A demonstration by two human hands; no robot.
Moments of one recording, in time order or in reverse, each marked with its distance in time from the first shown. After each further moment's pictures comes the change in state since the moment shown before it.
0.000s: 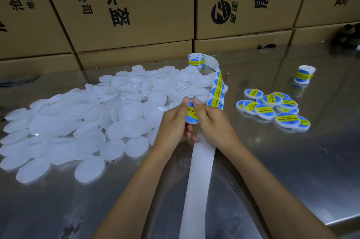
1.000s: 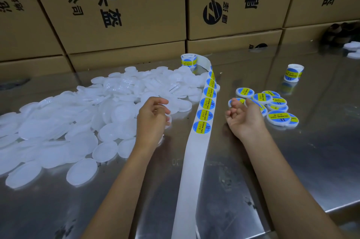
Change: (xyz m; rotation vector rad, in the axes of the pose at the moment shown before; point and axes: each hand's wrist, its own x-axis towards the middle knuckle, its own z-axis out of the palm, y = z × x) left_hand 0.012 -0.003 -0.024 0.177 0.301 0.145; right_hand 0.022 0.037 -0.066 1.243 0.571 0.669
